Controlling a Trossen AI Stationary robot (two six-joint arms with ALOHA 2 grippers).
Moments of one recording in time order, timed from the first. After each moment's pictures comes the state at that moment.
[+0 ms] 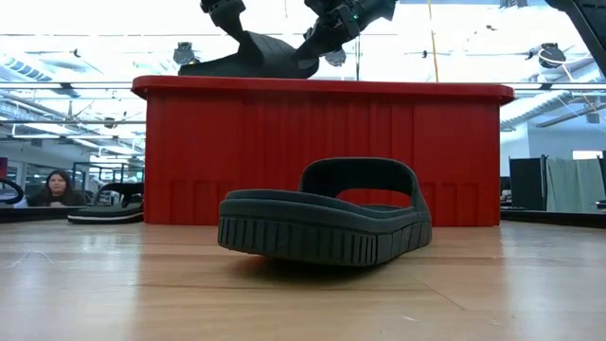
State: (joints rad) left arm 0.18 1.44 1.57 -0.87 -0.72 0.35; right arm -0.51 1.86 1.96 -0.78 -0.52 -0.72
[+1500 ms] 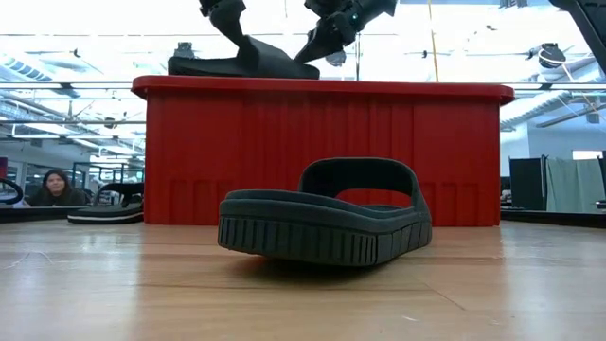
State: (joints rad) left arm 0.20 1.44 1.57 -0.90 -0.67 0.29; right arm -0.51 1.85 1.96 -0.77 -0.37 -0.72
